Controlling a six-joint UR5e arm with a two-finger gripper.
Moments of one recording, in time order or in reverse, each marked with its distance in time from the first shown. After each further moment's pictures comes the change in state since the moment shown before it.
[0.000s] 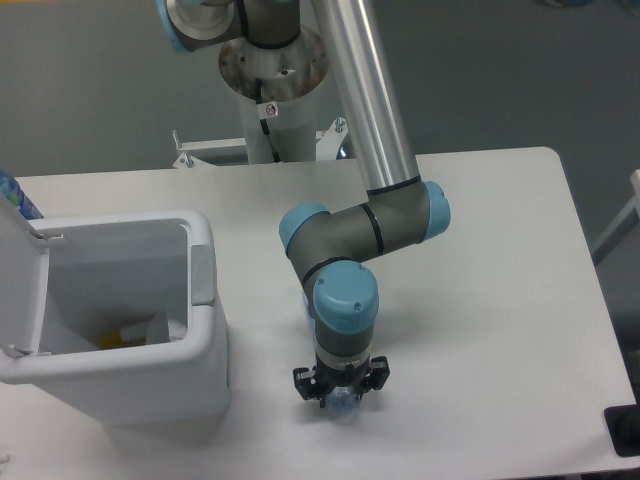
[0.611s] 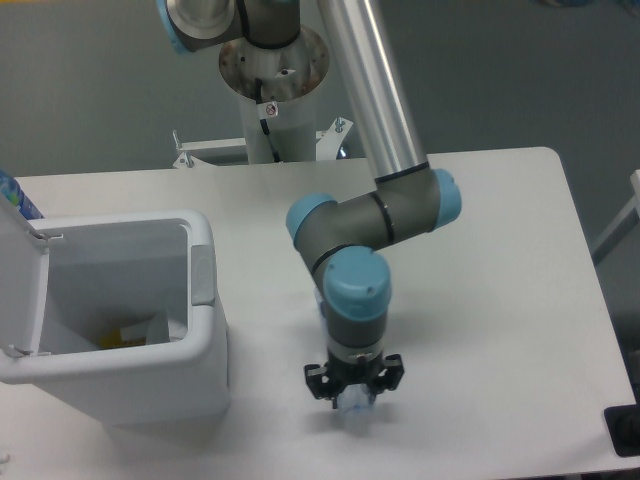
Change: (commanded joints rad) arm 0.101 0.063 0.090 0.008 -0.125 0.067
